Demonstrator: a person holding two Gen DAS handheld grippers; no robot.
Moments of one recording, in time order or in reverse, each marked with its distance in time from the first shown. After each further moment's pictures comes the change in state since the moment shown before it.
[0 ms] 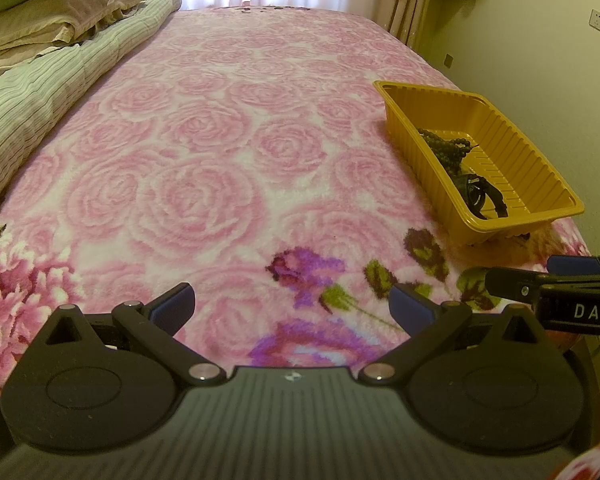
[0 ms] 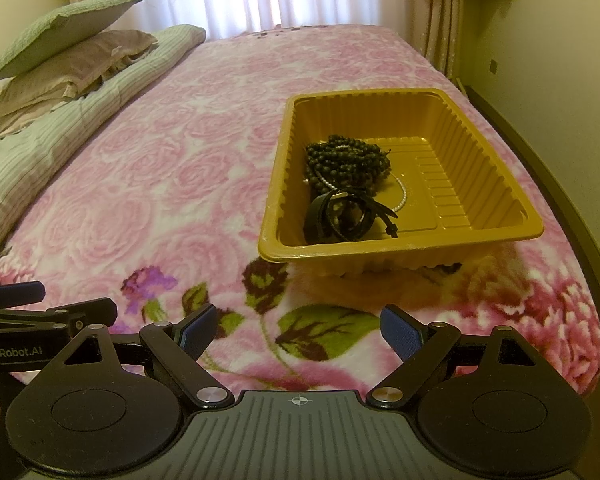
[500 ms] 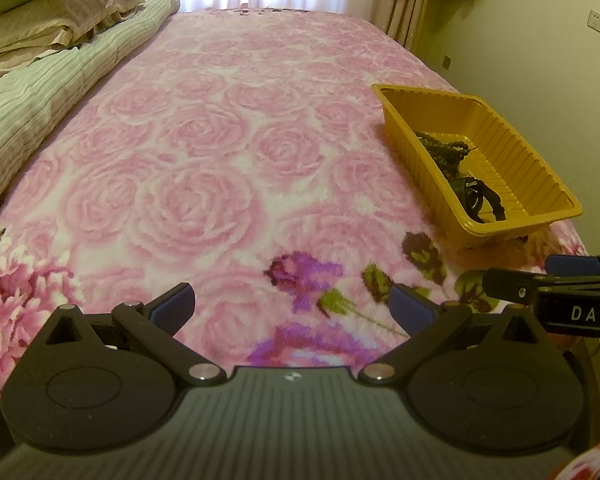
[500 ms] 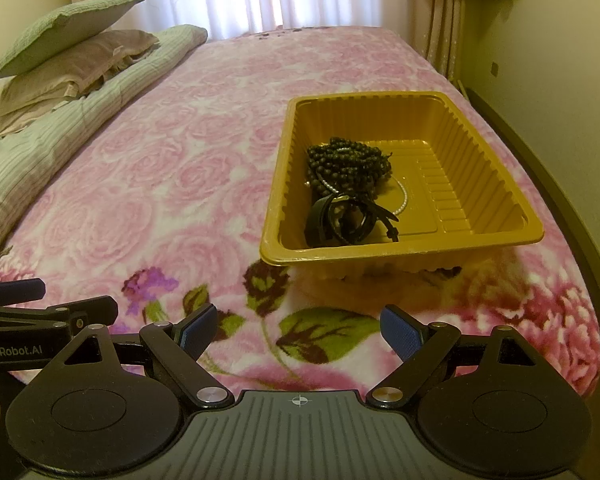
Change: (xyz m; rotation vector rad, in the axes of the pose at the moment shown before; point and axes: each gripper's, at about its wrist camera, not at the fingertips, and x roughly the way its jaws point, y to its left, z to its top) left arm 0.000 -0.001 0.003 0.005 -0.003 -0.002; right arm 0.000 0.001 0.002 -0.003 -0.001 0.000
